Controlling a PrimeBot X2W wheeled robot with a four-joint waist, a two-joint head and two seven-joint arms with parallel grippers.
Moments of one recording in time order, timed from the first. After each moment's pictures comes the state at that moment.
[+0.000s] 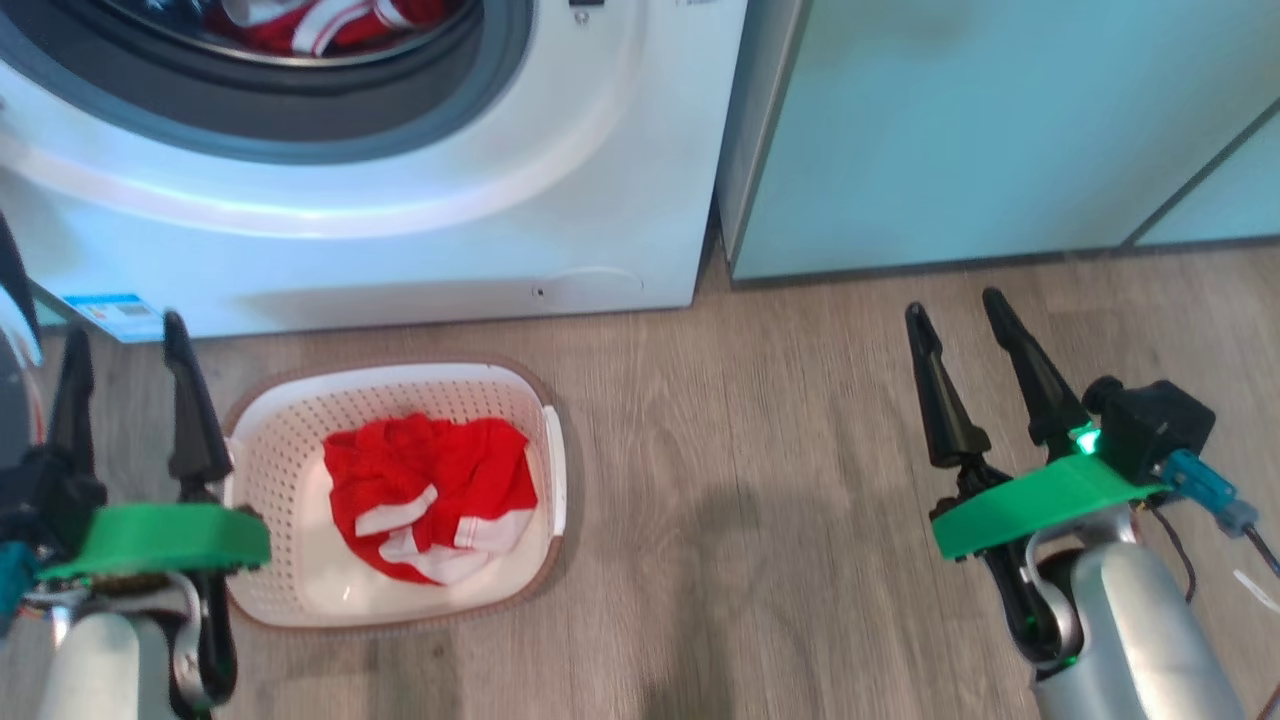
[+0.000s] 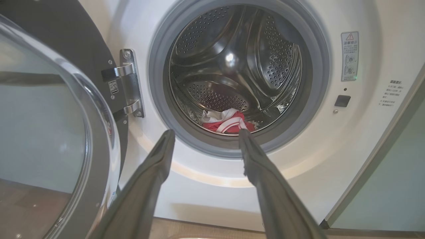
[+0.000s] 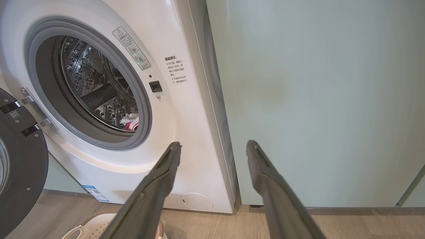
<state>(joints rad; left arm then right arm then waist) -0.11 0.15 0.09 0.00 -0.26 0.10 -0.26 -0.18 -0.05 0.07 0.13 0.28 0.13 -0.18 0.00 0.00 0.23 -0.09</state>
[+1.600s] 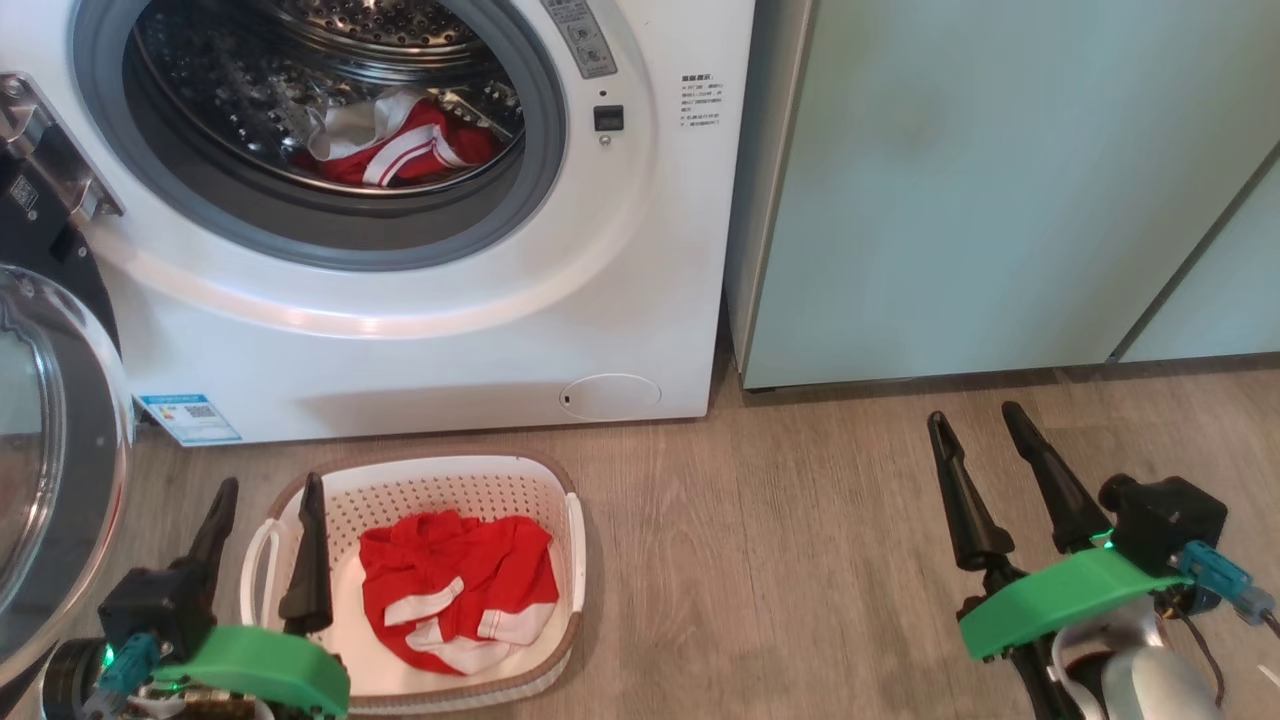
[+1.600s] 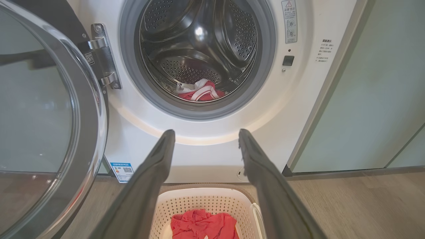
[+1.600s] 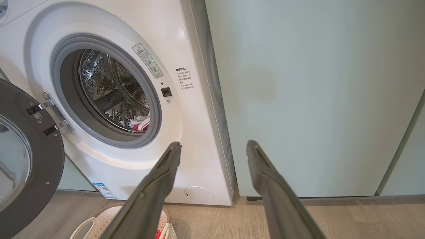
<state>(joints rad) 0.11 0.17 -0.03 0.00 -0.26 0.04 -0.18 0.03 -0.05 0.02 0.03 0.28 0.13 -0.09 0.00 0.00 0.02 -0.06</state>
